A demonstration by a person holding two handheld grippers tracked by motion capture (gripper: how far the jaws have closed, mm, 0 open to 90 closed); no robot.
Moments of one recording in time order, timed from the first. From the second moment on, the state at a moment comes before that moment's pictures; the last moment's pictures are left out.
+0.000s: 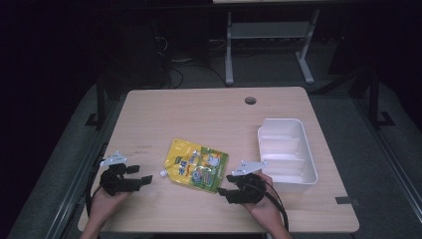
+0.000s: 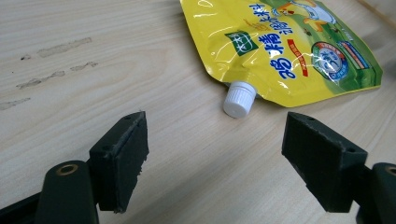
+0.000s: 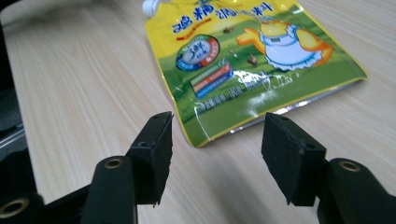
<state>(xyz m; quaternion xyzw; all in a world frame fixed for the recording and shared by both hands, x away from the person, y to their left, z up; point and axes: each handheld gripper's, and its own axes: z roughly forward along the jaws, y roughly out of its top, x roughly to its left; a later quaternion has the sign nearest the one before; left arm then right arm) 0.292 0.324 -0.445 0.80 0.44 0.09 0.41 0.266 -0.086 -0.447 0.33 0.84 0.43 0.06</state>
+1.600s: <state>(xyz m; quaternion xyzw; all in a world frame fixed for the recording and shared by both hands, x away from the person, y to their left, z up) 0.295 0.315 -0.443 0.80 0.43 0.08 0.42 0.300 -0.036 -0.456 0.33 0.85 0.41 0.05</state>
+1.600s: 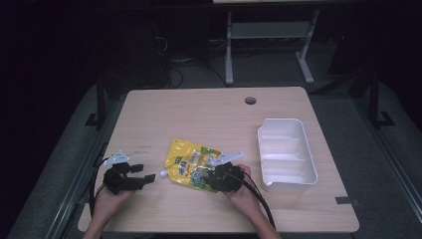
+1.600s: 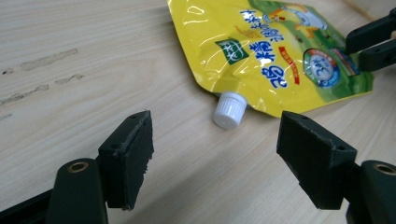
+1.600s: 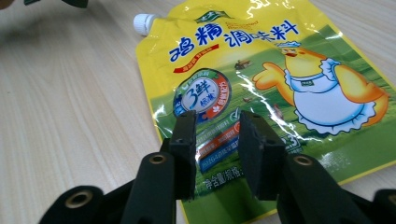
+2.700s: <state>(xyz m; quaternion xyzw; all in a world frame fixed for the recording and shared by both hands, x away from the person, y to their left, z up) 0.384 0.268 -0.445 0.80 0.46 0.03 0.38 0.293 -0.031 -0.458 0.31 0.86 0.40 0.10</state>
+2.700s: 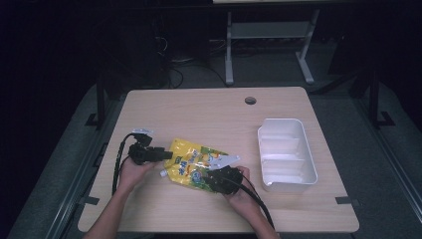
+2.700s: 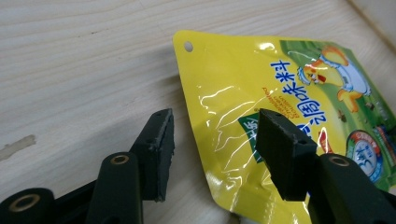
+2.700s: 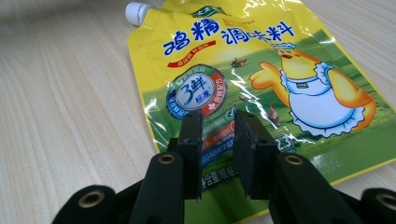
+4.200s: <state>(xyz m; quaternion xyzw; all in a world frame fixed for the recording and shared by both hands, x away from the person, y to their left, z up) 0.393 0.268 -0.462 0.79 0.46 -0.05 0.39 0.294 -0.033 -0.461 0.31 0.85 0.41 0.10</state>
